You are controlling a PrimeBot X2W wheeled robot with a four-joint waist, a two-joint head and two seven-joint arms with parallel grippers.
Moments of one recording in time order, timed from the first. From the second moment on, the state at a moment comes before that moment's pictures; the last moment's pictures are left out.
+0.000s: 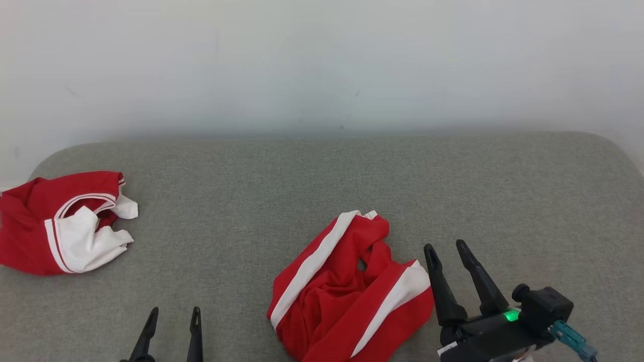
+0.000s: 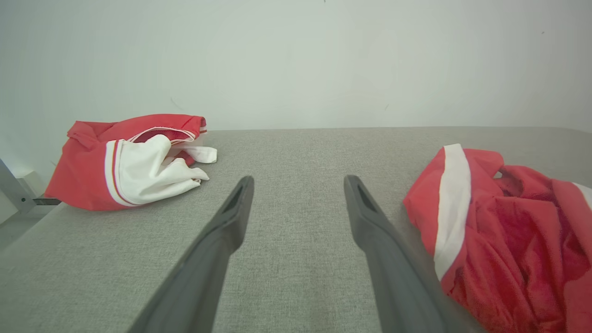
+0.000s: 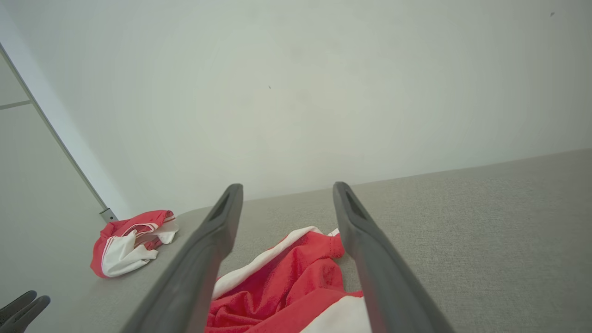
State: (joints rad) left arm 0.05 0.05 0.00 0.20 -0.06 -0.10 -0.26; right arm -0.11 -0.17 0.26 0.18 0.48 0.13 -0.26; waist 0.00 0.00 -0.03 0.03
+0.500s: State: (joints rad) left arm -0.01 0.05 -0.17 0.37 -0.12 -0.12 -0.26; right arm -0.06 -0.12 0.22 0.17 0.41 0.13 -0.26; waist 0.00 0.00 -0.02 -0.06
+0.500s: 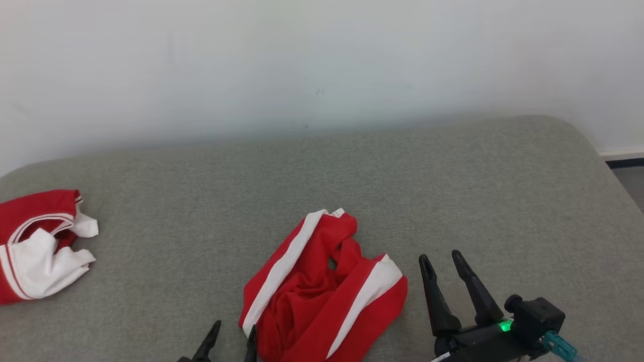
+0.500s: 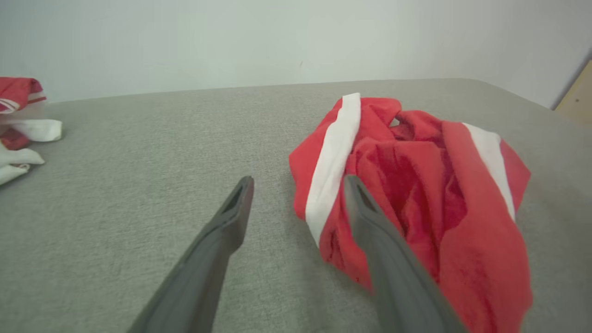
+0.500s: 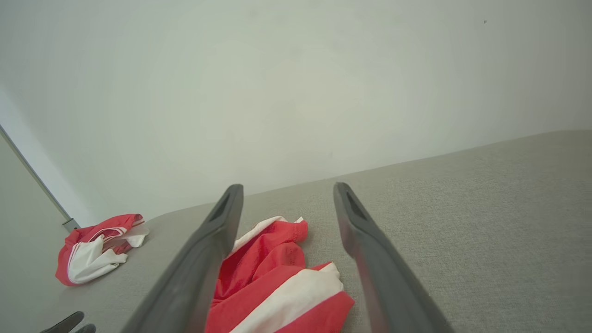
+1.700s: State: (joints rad) left arm -0.64 0.34 -0.28 0.56 -0.14 -0.13 -0.23; right arm -0.13 -0.12 0.20 0.20 0.39 0.13 -0.26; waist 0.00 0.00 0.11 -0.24
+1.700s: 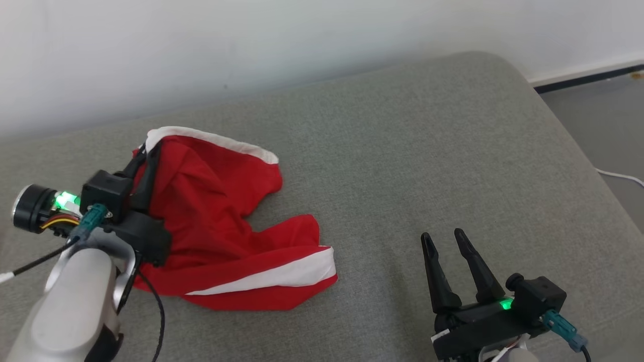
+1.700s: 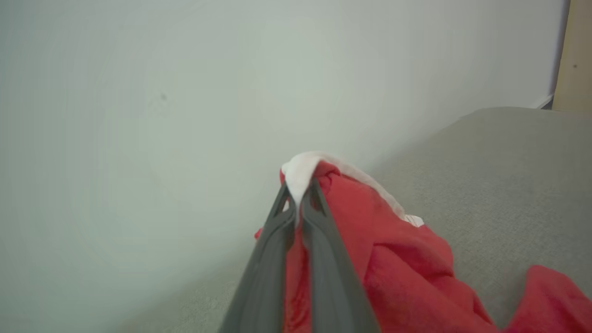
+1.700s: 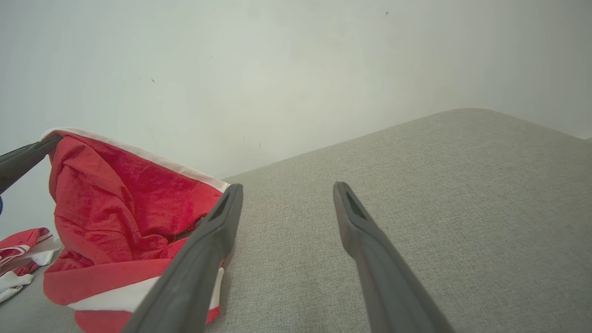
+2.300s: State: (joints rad) left arm -0.61 0.38 -0.26 0.60 -0.22 -0.11 -0.26; right arm -0.11 -0.11 0.17 0.23 0.39 0.13 -0.26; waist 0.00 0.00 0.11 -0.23
